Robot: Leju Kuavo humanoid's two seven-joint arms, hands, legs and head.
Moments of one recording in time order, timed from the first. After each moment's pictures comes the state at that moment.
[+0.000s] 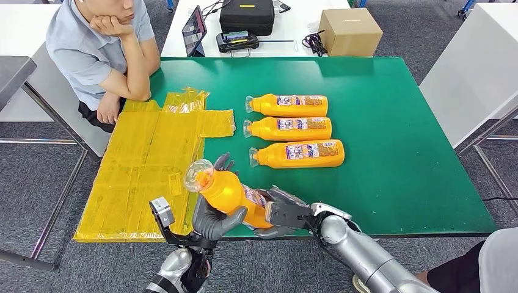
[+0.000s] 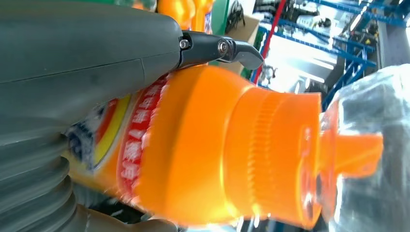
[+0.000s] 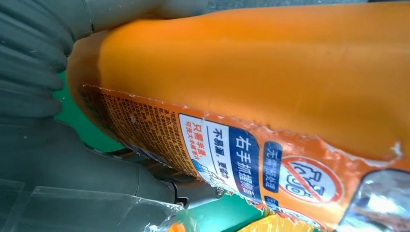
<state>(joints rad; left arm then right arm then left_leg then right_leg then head) -0.18 -0.27 -0.45 -1.07 0.34 -0.07 -0.62 -0.42 -0.17 0.77 -1.07 0.18 0.39 -0.48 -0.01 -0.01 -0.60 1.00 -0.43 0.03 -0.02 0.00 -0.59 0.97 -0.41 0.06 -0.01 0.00</state>
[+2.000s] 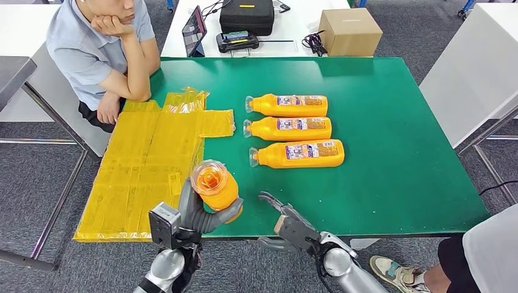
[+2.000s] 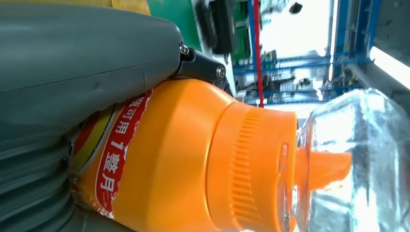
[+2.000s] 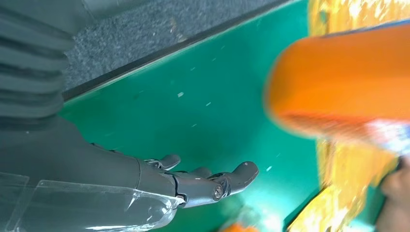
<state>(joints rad) -0.14 -0.19 -0.47 -1.29 0.01 0.32 -0.55 -0.16 -0.11 0.57 -1.13 0.19 0.18 -0.47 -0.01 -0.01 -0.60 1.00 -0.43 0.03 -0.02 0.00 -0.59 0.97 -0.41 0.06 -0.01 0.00</state>
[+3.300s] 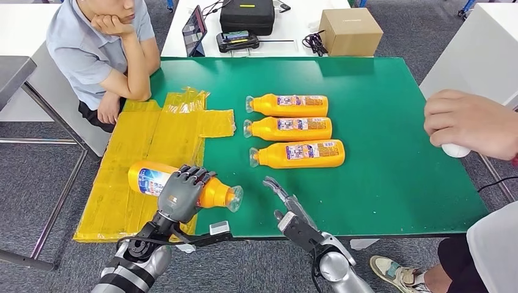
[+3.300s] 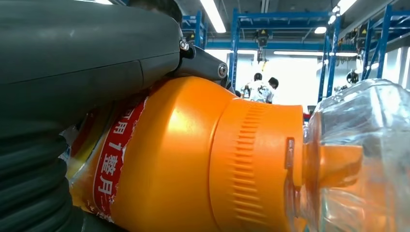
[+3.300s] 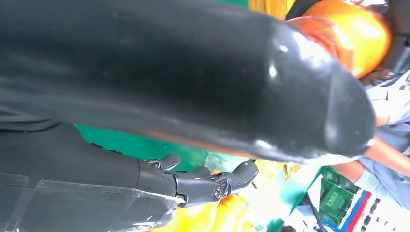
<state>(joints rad) -0.26 -0.06 -0.40 -1.08 -1.28 0.70 -0.24 -0.09 -0.01 0.44 -1.26 0.25 0.11 -0.52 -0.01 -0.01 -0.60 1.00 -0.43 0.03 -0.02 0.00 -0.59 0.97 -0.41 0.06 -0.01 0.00</state>
